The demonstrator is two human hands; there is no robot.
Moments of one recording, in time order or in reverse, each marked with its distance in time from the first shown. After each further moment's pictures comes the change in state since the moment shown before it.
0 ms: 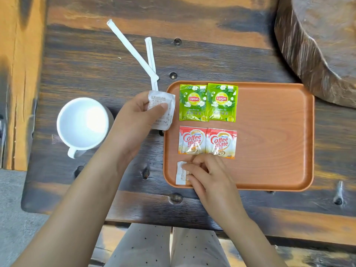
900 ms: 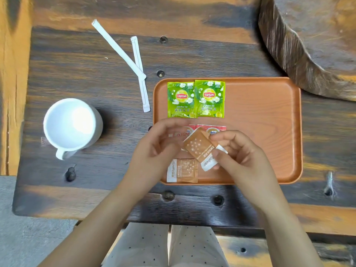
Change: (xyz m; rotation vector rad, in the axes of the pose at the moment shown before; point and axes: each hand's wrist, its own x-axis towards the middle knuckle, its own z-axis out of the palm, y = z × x) left_hand -0.048 -0.035 0.036 -0.038 -0.248 0.275; right_hand 0.016 0.014 -0.063 0.981 0.043 0.424
